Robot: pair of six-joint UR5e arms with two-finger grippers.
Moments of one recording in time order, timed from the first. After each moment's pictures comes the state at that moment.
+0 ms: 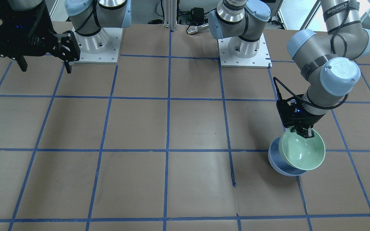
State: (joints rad) left arm -1.29 -1.76 -1.88 -1.08 1.75 1.73; right arm 1.60 -1.53 1.37 -1.45 -1.74 -0.09
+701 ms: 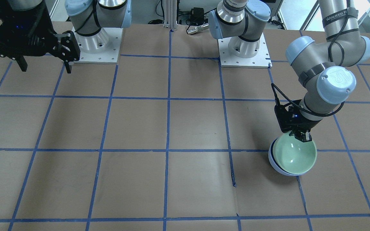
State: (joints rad) left arm -1.30 -1.80 -1.87 -1.08 1.74 1.71; right arm 1.60 -1.53 1.37 -1.45 -1.74 -0.09
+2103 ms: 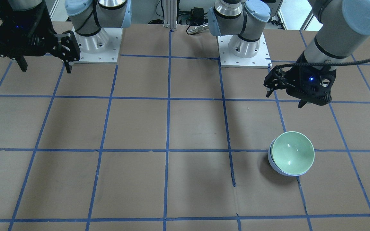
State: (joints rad) left arm -1.43 -1.61 -1.58 -1.55 1.57 0.45; right arm 1.60 -1.53 1.37 -1.45 -1.74 -0.09
